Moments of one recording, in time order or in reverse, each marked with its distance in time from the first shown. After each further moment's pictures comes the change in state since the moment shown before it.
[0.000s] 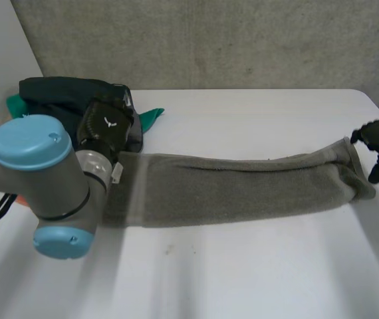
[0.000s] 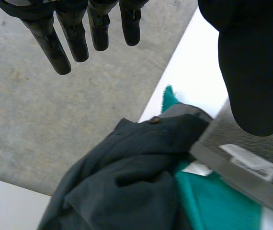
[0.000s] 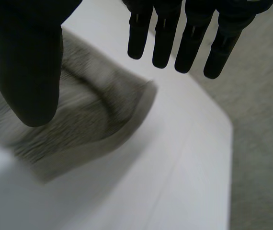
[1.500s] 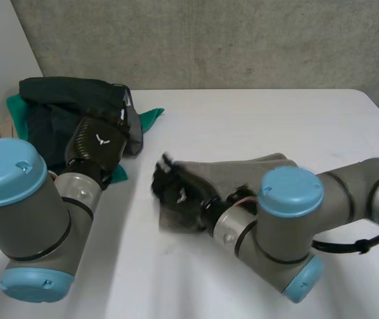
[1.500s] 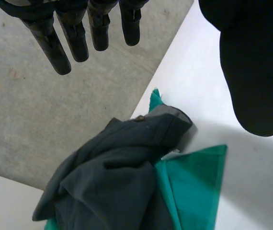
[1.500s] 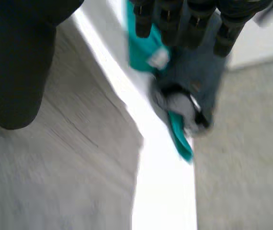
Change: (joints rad) left arm -0.017 0.174 -0.197 0.001 0.004 -0.033; right arm 0.805 0.171 0.087 -0.486 -0.018 -0.399; left_hand 0.000 0.000 0.000 0.000 0.000; right_hand -0.231 -0.247 -0.242 -0.242 -0.241
